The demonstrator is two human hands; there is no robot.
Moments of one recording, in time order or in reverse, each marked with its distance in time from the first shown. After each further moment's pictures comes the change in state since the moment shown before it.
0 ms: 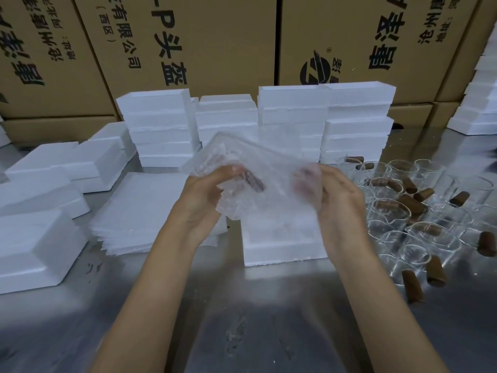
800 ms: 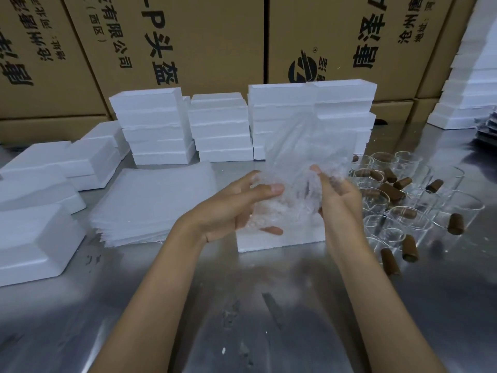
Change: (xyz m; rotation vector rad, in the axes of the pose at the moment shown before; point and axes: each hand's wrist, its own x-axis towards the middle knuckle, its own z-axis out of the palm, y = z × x) left_hand -0.015 -0.013 0.031 0.297 -0.350 -0.361; right_hand -0.019 -0.003 -0.019 -0.335 0.167 -0.009
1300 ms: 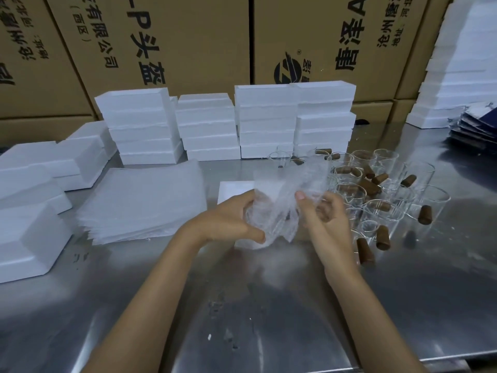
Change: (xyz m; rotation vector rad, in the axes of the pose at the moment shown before) left_hand 0.004 -0.022 0.009 0.660 0.060 -0.047; right_hand -0.027 0.031 -0.037 -0.142 -0.014 -0.092
